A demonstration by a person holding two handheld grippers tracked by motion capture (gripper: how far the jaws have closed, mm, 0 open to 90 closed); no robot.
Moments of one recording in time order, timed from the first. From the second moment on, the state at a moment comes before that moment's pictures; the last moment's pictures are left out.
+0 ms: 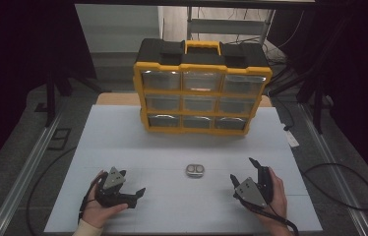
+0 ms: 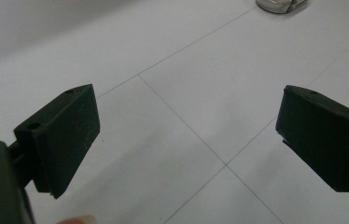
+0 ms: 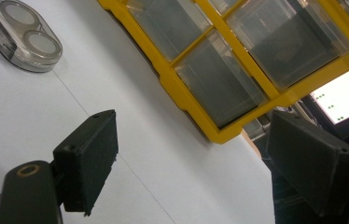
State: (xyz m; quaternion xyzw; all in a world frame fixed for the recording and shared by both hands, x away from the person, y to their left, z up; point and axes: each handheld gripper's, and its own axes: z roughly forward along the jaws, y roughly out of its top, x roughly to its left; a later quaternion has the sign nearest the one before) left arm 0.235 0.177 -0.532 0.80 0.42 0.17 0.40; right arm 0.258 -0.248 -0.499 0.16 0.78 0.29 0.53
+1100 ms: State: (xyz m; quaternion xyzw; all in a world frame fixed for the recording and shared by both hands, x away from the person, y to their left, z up) left arm 0.235 0.178 -0.532 0.80 0.42 0.18 0.40; right arm 0.263 -0.245 -0.486 0.15 0.78 0.28 0.55
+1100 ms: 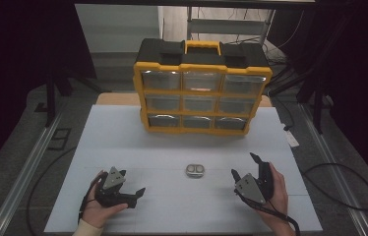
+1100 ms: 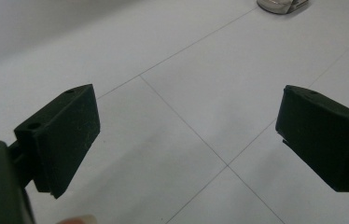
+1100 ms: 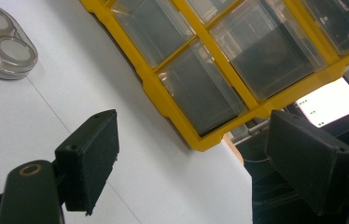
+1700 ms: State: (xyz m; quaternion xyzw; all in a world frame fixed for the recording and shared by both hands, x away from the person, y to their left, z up) left arm 0.234 0.179 -0.530 0.80 0.42 0.18 0.40; right arm 0.273 -0.241 -0.473 0.14 0.77 0.28 0.56
